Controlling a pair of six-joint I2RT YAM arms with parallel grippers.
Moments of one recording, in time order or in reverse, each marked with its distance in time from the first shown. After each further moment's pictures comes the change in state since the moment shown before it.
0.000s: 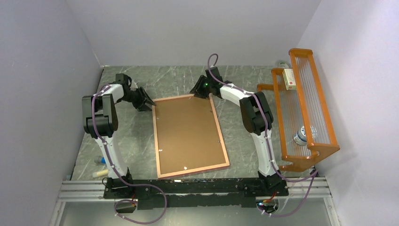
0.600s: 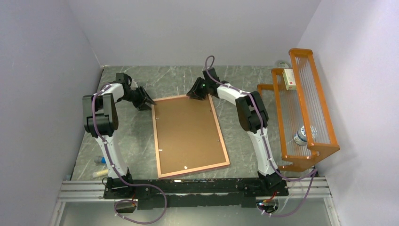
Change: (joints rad) left arm 0.000 0.019 0.024 -0.003 0.002 0.000; right arm 0.001 0.085 0.079 -0.027 -0.077 0.032
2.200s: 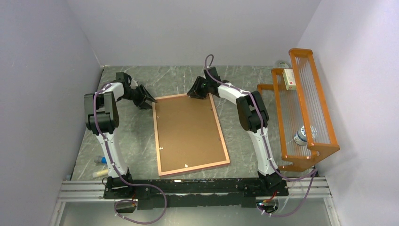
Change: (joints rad) left arm 0.008 0.064 0.058 0.015 0.058 -0.027; right arm -0.009 0.027 0.035 0.001 -0.054 -0.069
